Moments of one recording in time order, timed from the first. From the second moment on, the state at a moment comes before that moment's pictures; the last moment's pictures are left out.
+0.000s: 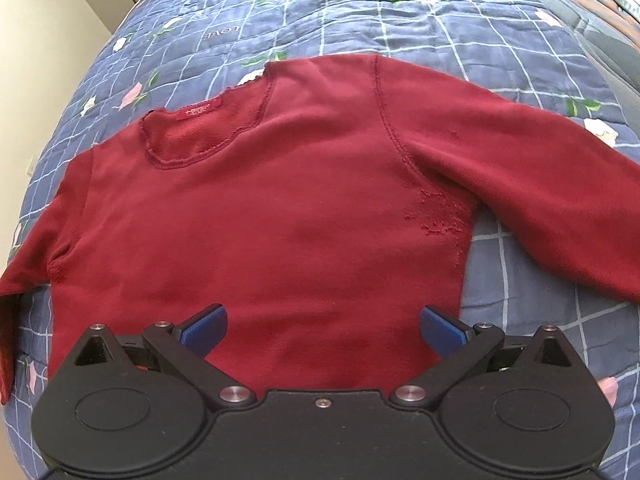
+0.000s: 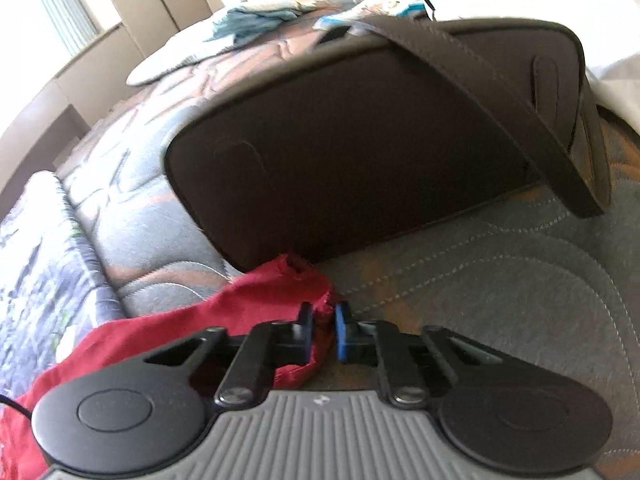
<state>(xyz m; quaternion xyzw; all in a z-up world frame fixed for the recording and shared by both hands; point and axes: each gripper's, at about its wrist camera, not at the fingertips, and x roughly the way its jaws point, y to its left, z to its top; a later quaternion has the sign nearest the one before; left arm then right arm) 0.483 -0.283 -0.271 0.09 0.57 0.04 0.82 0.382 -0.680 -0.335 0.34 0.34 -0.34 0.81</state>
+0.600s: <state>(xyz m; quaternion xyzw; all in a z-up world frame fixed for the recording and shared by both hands) 0.504 -0.213 -0.244 0.03 0.54 0.02 0.84 0.468 -0.560 -0.202 0.26 0.24 -0.14 0.92</state>
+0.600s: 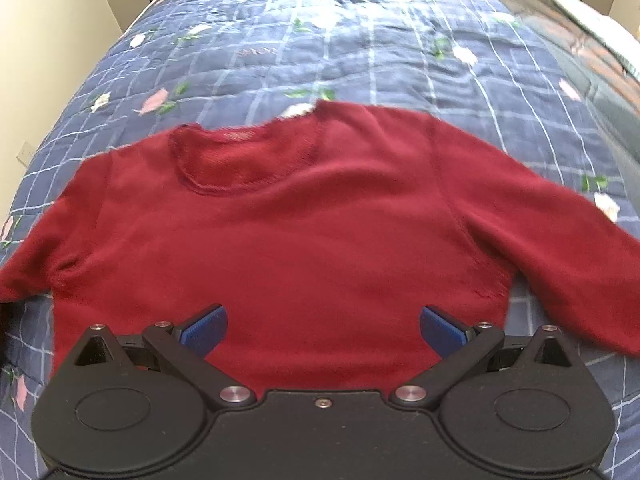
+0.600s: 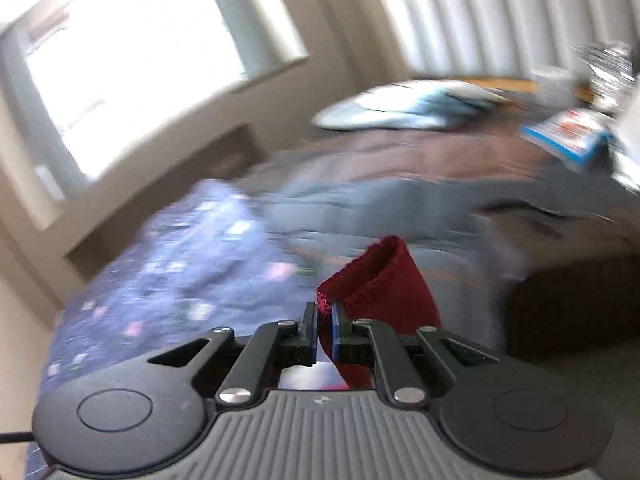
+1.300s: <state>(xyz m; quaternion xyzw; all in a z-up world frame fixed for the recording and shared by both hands) 0.507 0.035 -0.201 -0.02 0.51 0.13 0.85 0.545 -0.194 -0.228 0.15 0.36 0.21 0.90</state>
